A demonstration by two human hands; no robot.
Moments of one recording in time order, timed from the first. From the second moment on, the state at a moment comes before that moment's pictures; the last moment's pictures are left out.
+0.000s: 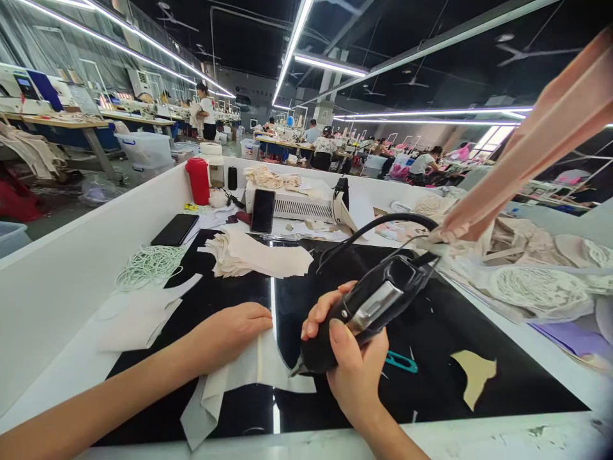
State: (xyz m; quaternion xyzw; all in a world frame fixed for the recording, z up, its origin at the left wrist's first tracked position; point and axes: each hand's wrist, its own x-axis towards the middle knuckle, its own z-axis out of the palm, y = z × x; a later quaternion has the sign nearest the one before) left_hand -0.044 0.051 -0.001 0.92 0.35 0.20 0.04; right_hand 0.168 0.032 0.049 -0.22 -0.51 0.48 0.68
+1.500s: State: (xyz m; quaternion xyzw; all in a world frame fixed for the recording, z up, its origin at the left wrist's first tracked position) left_hand -0.050 0.039 -0.010 0.91 0.33 0.26 0.03; right_hand 0.127 0.090 0.052 -0.25 -0.49 0.43 0.71
